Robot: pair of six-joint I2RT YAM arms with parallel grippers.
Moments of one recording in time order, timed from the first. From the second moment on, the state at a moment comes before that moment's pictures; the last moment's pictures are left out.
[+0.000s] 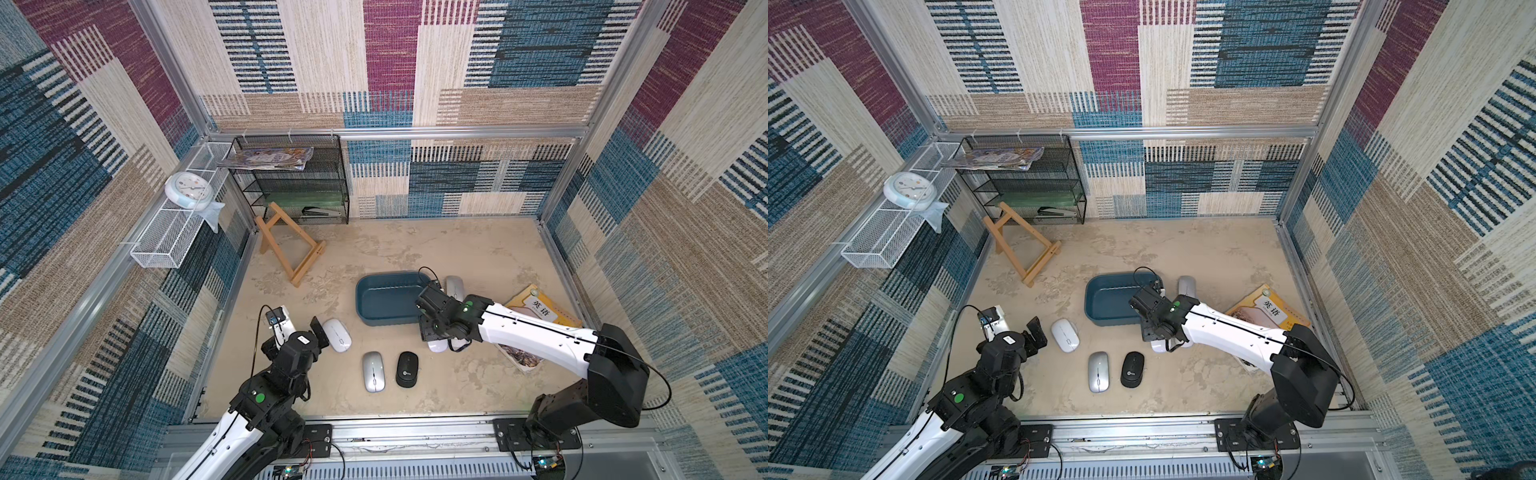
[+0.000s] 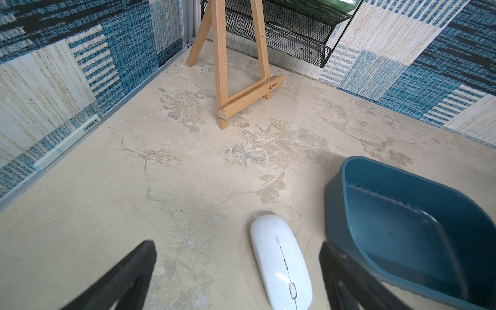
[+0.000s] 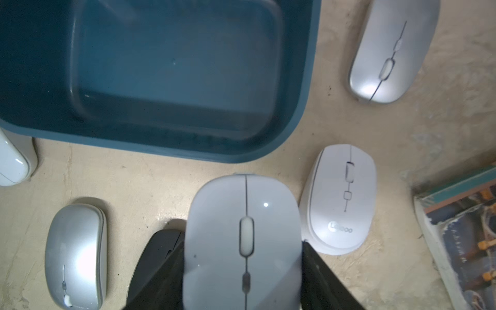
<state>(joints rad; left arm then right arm) -0.56 0.48 0.46 -0.59 -0.70 -0.65 0.93 1.51 1.05 -0.72 0.24 0.68</state>
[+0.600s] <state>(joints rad) -0.56 0.52 0.44 -0.54 -0.71 -0.63 0.93 1.61 0.95 -0.63 0.21 0.75</state>
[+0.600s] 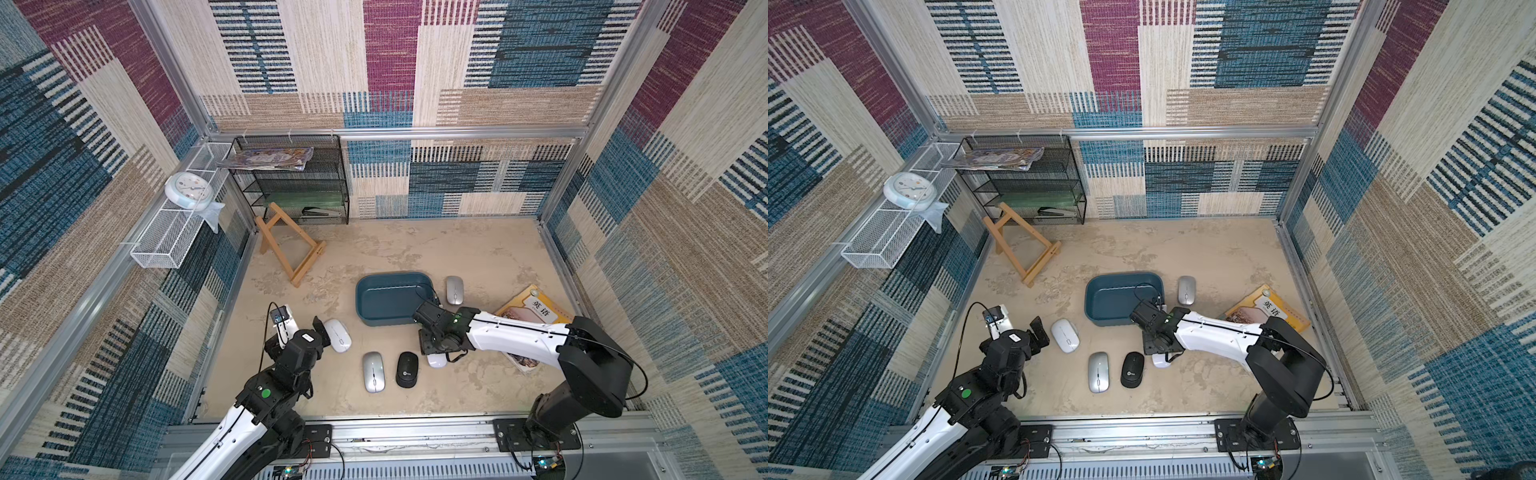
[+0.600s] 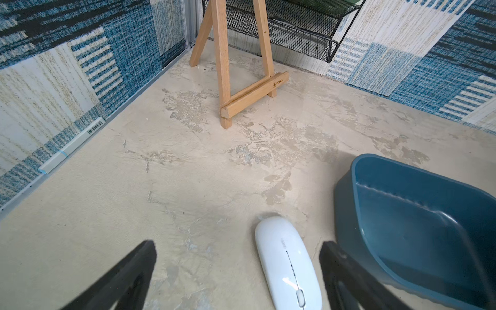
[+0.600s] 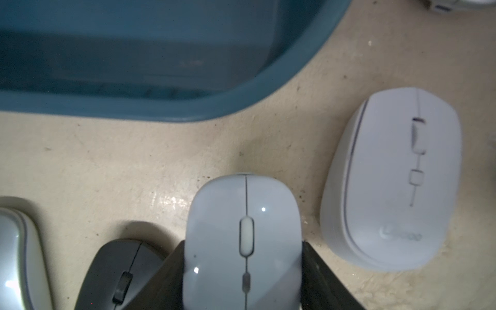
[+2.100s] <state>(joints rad) -0.56 0.48 0.35 -0.40 -0.80 -0.64 0.91 1.12 0.92 -0.63 0.72 0.61</state>
